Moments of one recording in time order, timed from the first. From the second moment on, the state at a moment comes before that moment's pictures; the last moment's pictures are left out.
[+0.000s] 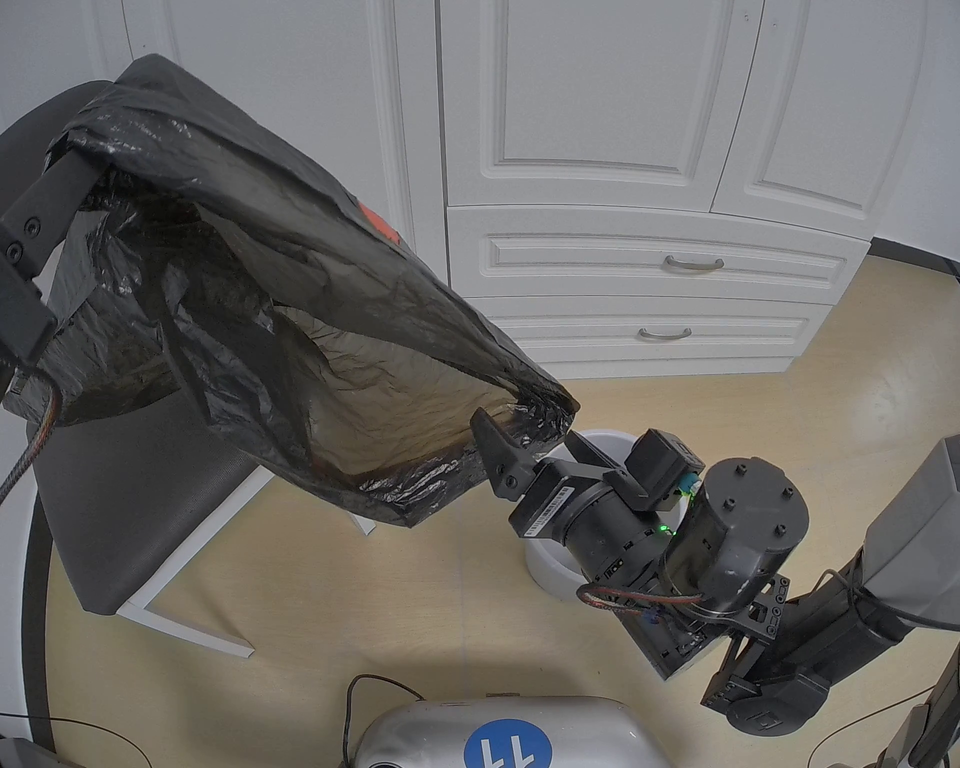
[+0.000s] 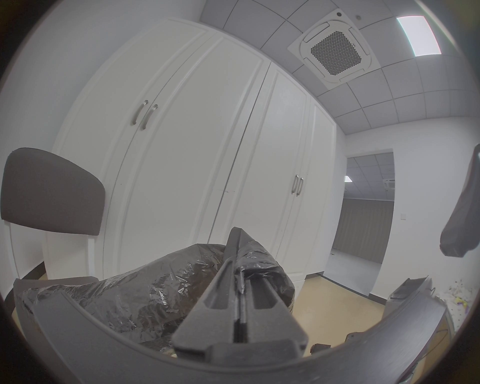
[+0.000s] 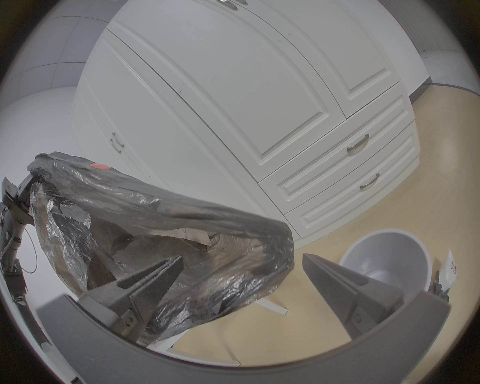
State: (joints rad) left arm -0.92 1.11 -0.64 -1.01 0.38 0.12; right arm 0.93 1.98 -0.68 -1.48 -0.49 0.47
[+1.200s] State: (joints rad) left arm -0.92 1.10 -0.62 -1.01 0.38 0.14; right arm 0.88 2.03 -0.74 -1.48 -0.51 0.47
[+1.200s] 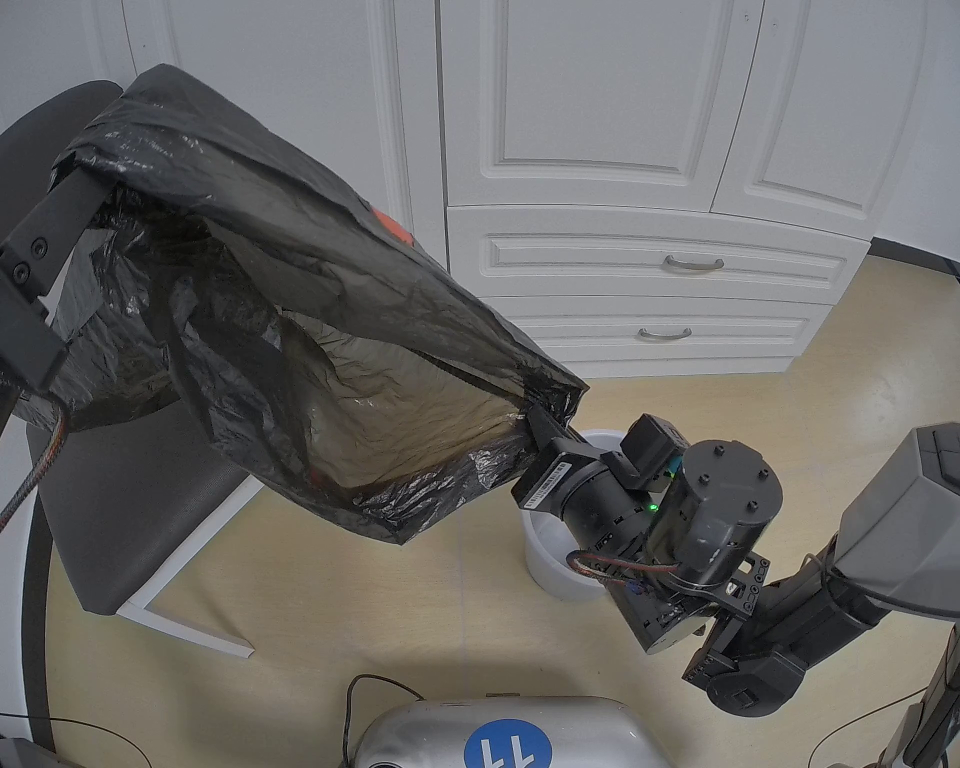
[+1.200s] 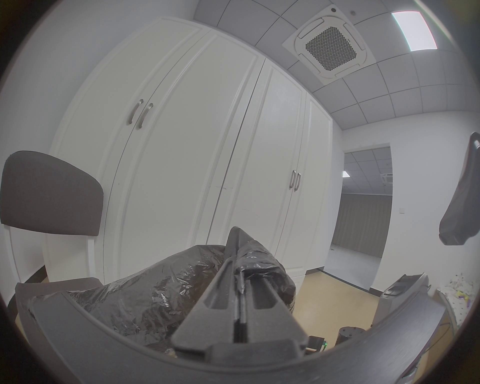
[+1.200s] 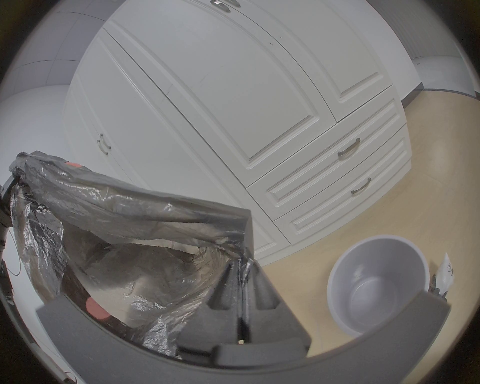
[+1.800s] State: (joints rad) left arm -0.94 1.13 -0.62 -1.01 0.37 0.12; right arm 0.86 1.72 -0.67 -1.41 -0.51 0.22
